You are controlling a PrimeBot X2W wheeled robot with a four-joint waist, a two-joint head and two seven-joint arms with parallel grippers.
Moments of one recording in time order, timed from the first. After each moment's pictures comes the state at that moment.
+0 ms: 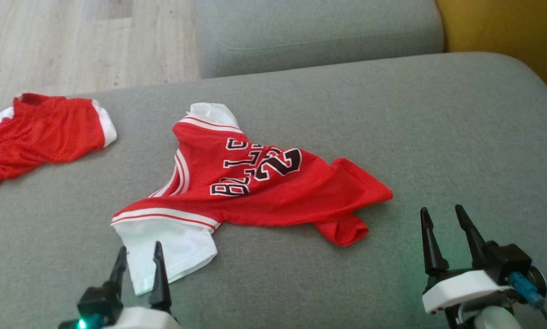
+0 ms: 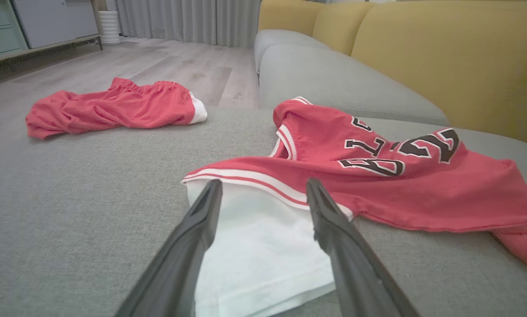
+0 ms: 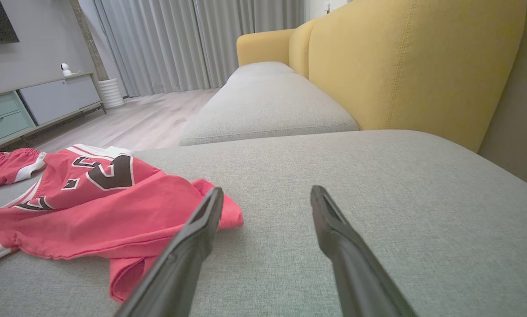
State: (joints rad) left arm 0.05 0.24 -0.37 0.20 -0.49 0.24 -0.17; right arm 0.00 -0.04 0.02 0.34 0.10 0.13 -0.25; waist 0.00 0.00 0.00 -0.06
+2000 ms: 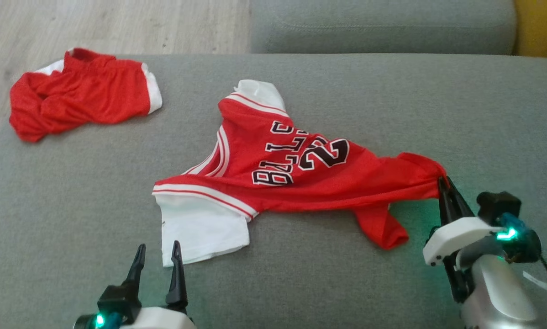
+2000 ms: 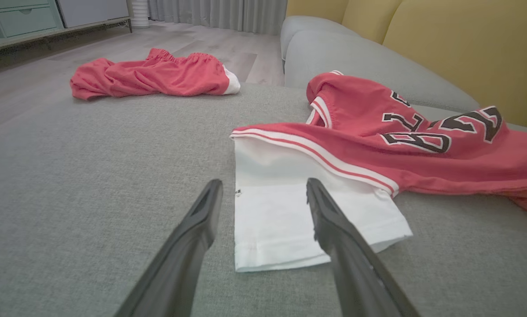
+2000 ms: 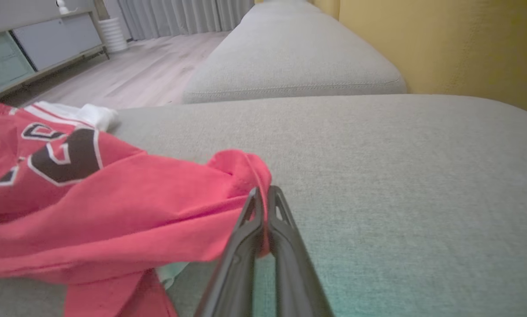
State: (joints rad) left arm 0.01 0.21 -0.43 0.28 -0.48 0.22 -0.23; right arm -0.32 -0.05 -0.08 0.75 0.02 0.13 -0.21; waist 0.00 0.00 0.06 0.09
